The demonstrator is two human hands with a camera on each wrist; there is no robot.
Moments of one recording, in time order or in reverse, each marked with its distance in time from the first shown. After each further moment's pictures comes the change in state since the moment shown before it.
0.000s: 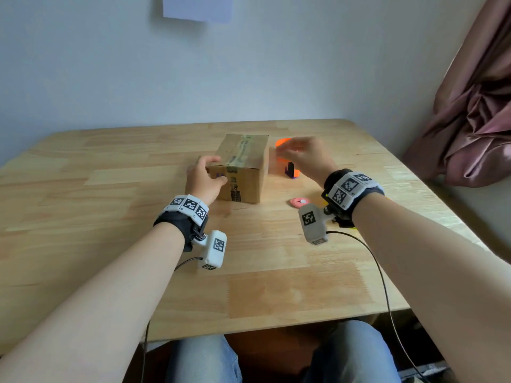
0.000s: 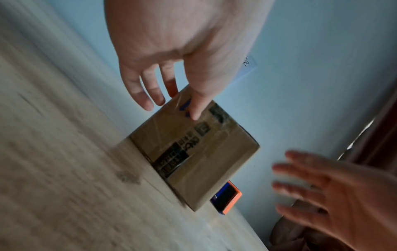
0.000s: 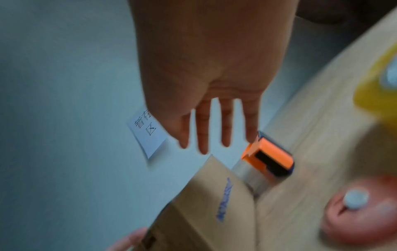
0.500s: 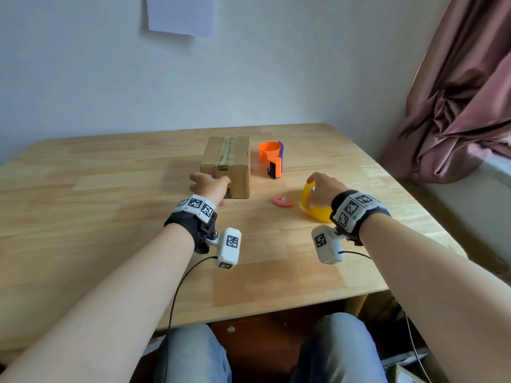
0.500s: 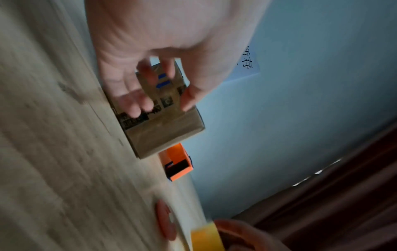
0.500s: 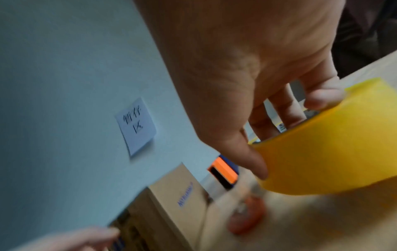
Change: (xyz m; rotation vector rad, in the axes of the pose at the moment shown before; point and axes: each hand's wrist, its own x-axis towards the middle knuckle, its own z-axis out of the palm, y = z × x) left_hand -0.034 0.049 0.036 -0.304 -0.003 -0.454; right_hand -0.059 0.052 -0.054 -0.654 -0.197 0.452
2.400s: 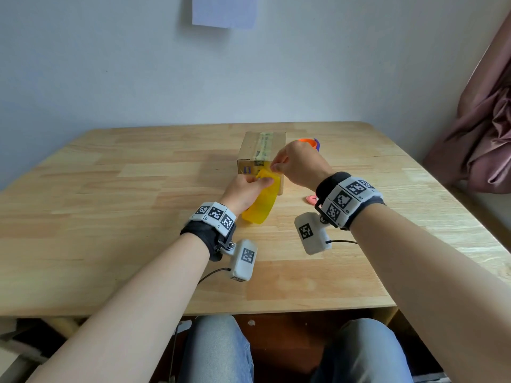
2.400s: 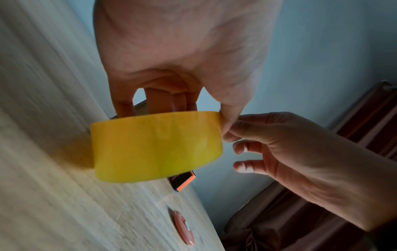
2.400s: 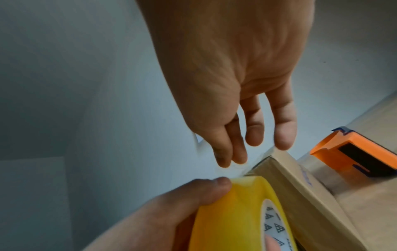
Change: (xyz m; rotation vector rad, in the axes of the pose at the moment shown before) left_hand -0.021 -0.013 -0.037 0.143 -0.330 0.220; right_hand -0.024 -0.138 0.005 0.120 0.198 -0.541
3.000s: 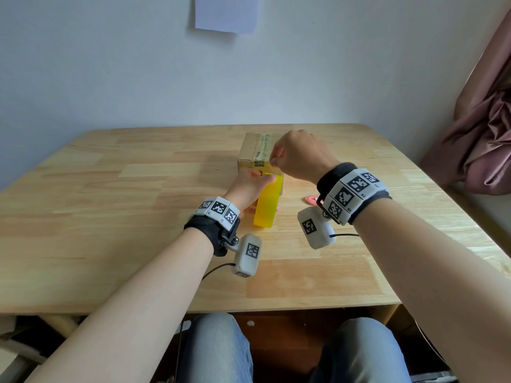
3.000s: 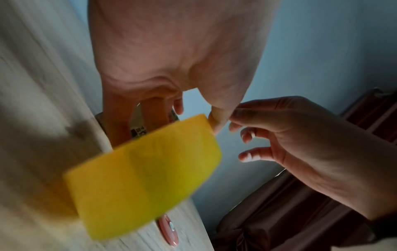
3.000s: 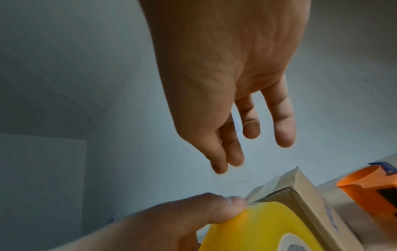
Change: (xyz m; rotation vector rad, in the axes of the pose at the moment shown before) left_hand -0.007 0.019 0.003 -0.063 -0.047 -0.100; right_hand 0.000 -0.015 -0.018 -0.177 0.047 -0.095
